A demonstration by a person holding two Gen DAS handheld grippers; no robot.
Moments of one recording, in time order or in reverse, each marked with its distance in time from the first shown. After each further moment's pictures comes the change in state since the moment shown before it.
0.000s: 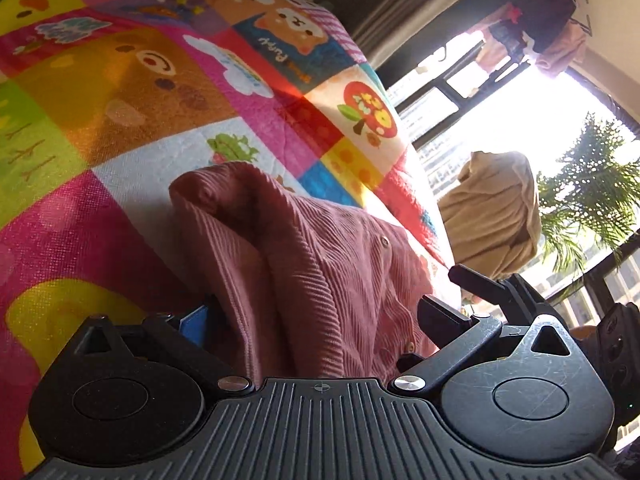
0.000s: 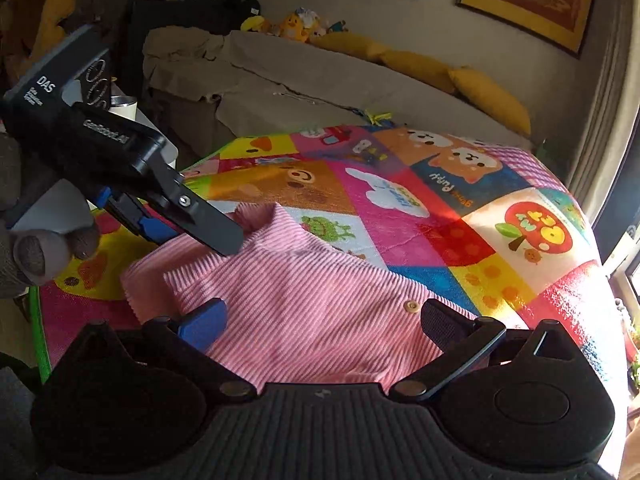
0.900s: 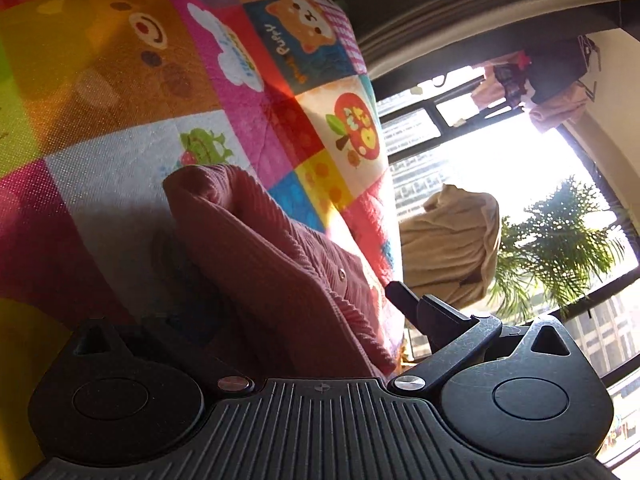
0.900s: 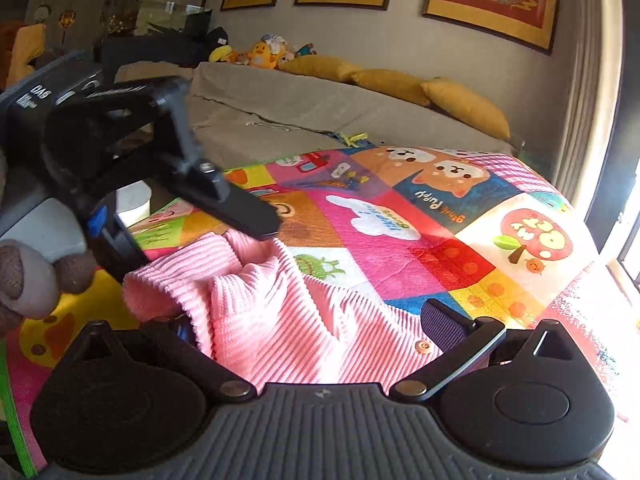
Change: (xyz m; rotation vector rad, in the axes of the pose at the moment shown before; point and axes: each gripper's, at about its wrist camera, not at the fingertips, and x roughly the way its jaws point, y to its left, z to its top) left arm 0.018 0.012 0.035 -0.205 -0.005 -0.121; right arm 0.033 -0.015 0.007 0.085 -0.063 -0.059
